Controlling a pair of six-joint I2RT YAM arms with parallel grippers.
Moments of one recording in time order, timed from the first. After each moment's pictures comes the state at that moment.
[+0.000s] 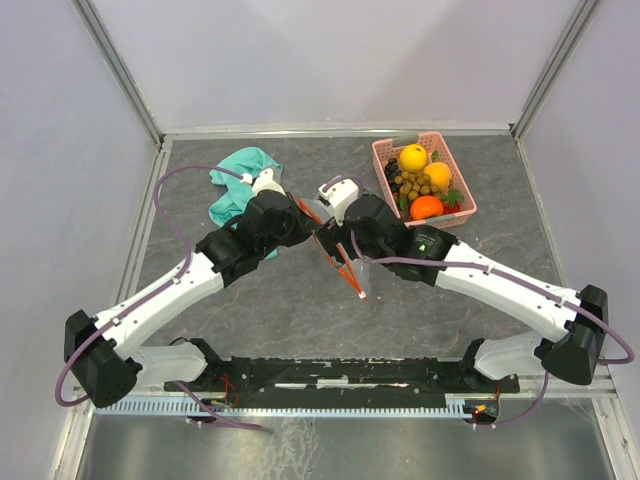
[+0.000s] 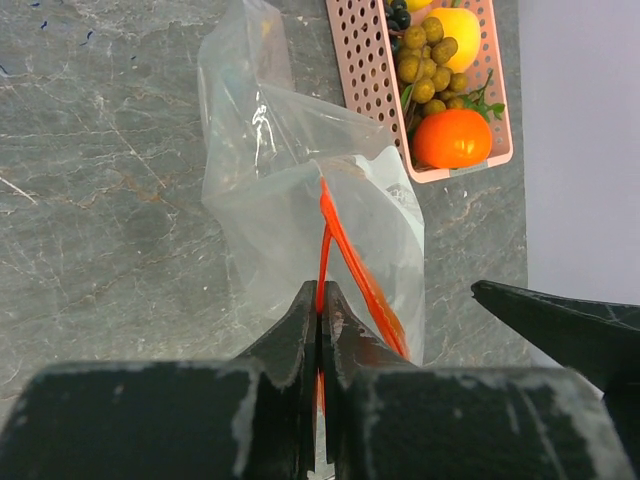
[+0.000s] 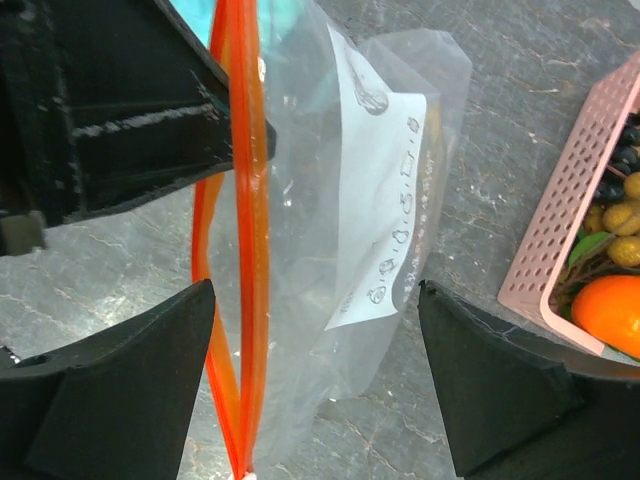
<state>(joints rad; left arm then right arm) -0.76 1.19 1.04 -0.37 -0.25 -0.89 0.99 1.34 1.27 -0.51 0.30 0.08</state>
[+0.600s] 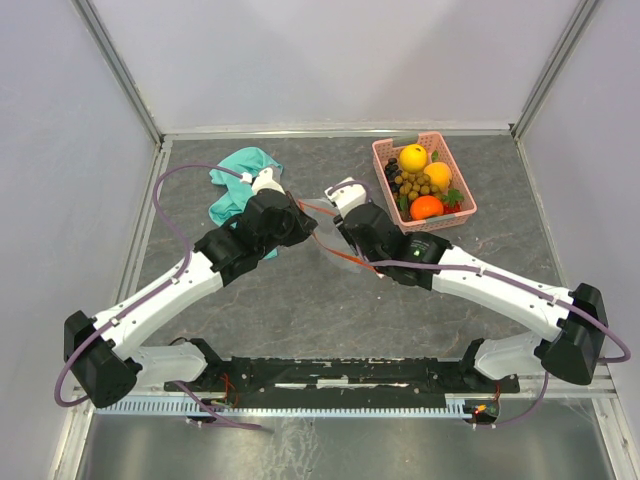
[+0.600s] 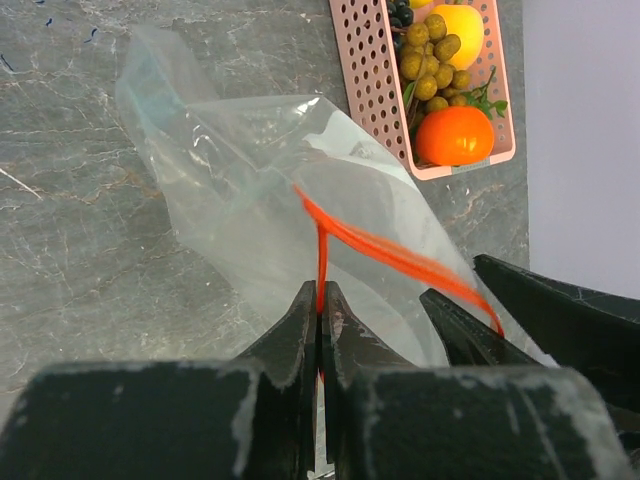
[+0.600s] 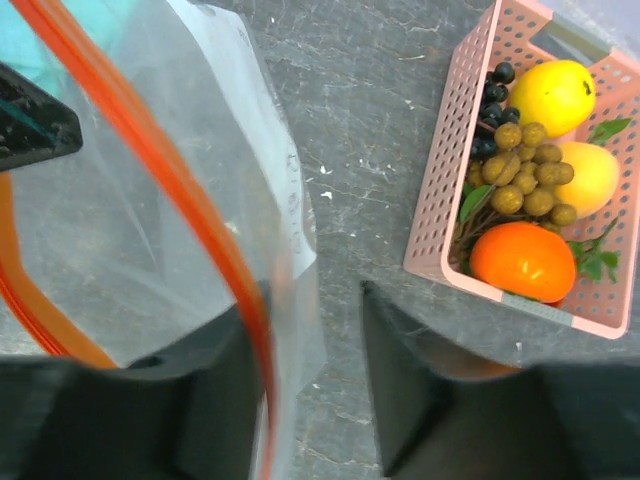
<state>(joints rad) -0.76 1.19 1.06 -0.39 -0.25 -0.89 0.99 1.34 1.17 -0.46 0.58 0.05</state>
